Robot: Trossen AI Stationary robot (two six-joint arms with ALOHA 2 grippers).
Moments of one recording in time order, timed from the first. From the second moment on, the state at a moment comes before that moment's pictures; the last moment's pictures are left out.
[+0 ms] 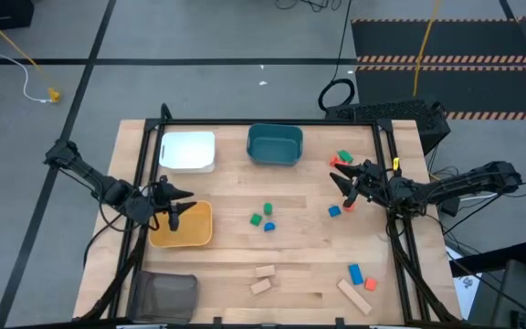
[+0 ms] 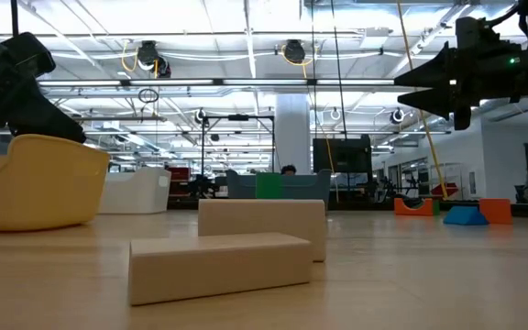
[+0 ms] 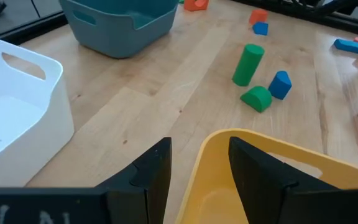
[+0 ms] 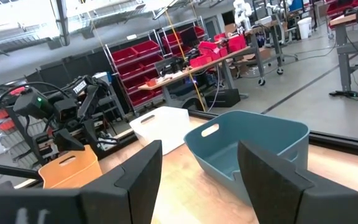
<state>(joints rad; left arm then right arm) -0.57 0.34 0.17 -0.45 -0.76 -0.63 0.13 0.57 0.02 0.63 0.65 0.32</state>
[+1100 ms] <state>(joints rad) -0.57 0.34 0.17 -0.02 -0.71 -0.43 0.13 0.57 0.02 0.63 0.65 0.30</state>
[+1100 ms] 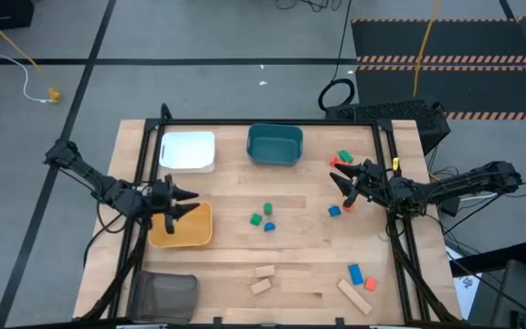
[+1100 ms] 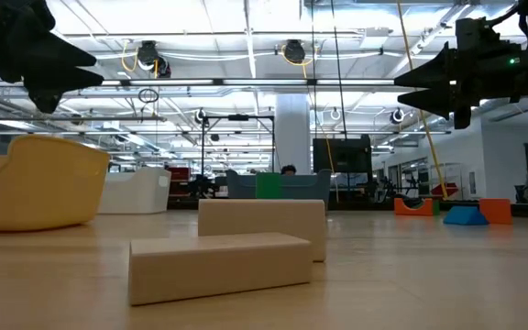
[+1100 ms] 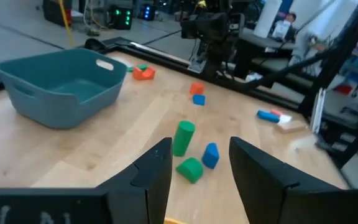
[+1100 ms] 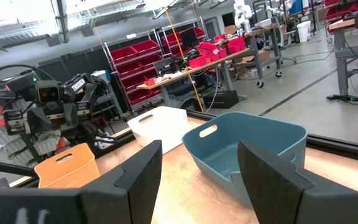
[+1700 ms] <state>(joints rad) -0.57 0.34 0.17 0.13 -0.72 -0.40 0.13 0.57 0.02 0.71 0.56 0.36</state>
